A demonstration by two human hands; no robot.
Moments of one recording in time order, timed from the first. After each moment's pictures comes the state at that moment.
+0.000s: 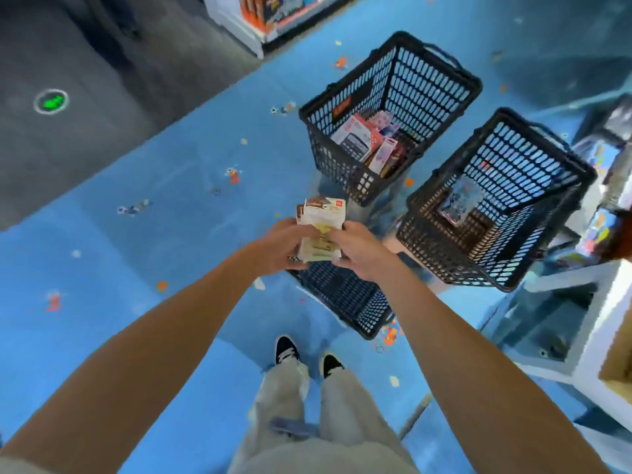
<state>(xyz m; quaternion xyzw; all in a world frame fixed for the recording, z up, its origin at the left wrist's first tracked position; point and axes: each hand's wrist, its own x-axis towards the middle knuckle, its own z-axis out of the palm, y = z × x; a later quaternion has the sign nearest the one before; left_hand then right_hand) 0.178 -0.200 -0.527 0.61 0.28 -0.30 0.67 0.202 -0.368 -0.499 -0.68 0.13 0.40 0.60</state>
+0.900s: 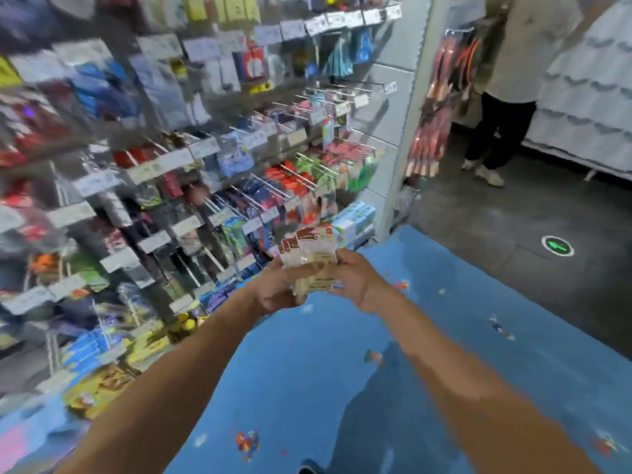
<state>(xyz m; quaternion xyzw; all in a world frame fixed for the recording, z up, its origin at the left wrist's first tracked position) -0.509 0.008 -0.368 0.33 0.50 0.44 0.67 -0.332 0.055 -0.349 -0.45 -0.51 0.69 0.24</state>
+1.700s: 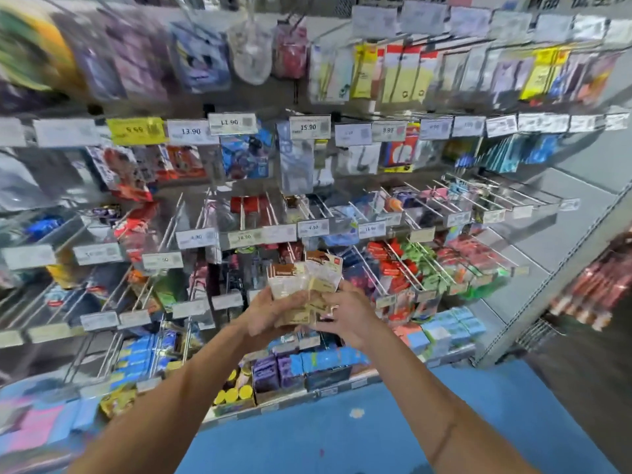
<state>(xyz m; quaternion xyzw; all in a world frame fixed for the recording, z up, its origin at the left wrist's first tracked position) -0.740 0.122 -0.353 0.19 0.56 0.63 0.51 -0.613 0.255 -0.347 -0.34 -0.48 0.80 0.14</state>
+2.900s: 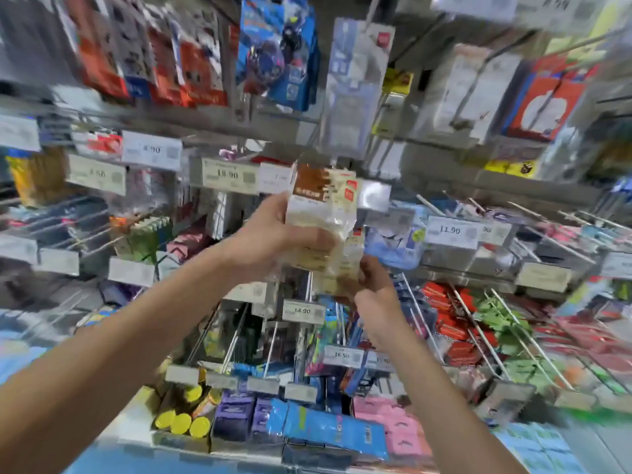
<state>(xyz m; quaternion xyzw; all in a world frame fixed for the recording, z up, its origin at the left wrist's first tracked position) -0.825 0.260 -0.405 0.38 0.56 0.71 0.22 -0.744 0.438 -0.507 -0.15 -0.72 0.65 0.21</state>
